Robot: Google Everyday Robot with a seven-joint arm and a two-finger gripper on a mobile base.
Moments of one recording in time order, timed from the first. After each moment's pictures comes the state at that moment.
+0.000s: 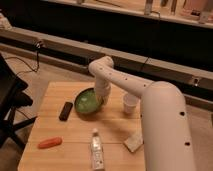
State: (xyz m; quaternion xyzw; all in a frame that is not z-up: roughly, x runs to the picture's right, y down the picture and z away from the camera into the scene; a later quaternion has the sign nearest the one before) arm -0.002 0.088 0.883 -0.32 -0.25 -0.55 0.73
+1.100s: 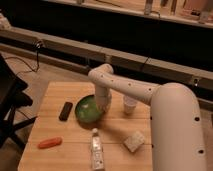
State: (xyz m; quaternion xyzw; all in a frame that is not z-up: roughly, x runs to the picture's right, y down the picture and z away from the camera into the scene) arm 0.007 0.142 0.841 -0.39 -0.24 -0.50 0.74
